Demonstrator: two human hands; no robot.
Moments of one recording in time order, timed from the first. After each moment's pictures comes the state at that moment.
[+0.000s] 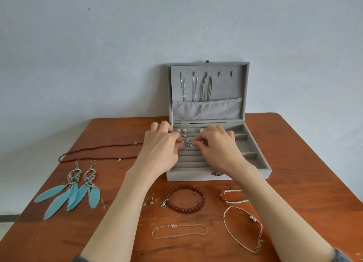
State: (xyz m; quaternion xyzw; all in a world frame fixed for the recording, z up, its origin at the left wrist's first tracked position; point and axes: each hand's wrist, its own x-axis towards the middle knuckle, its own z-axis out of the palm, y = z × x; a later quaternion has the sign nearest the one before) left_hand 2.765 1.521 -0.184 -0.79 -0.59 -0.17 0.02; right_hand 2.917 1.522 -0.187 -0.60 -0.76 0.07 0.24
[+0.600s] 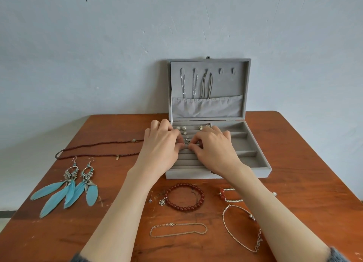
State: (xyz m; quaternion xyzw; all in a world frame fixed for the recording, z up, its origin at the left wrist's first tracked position) left_hand 2.770 1.520 -0.188 -0.78 -0.60 -0.18 0.03; right_hand 2.909 1.520 -0.191 -0.61 -0.77 0.05 0.19
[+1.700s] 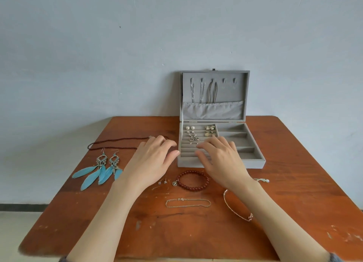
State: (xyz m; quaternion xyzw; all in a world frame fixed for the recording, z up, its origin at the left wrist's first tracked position) left_hand 2.725 1.452 -0.176 -0.81 -0.57 -0.14 0.02; right_hand 2.913 1.460 -0.198 -0.55 -0.79 -0.03 0.27
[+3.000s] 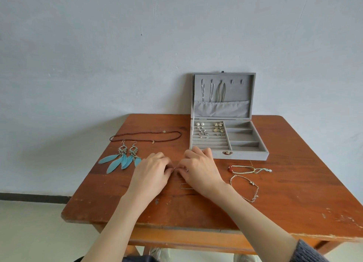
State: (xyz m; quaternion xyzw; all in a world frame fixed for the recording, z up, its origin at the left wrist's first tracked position) left_hand 2.705 1.397 -0.201 -0.76 -0.63 -0.18 0.03; right_hand 2.846 1.417 -0.209 -0.47 -0.85 -0.08 0.23
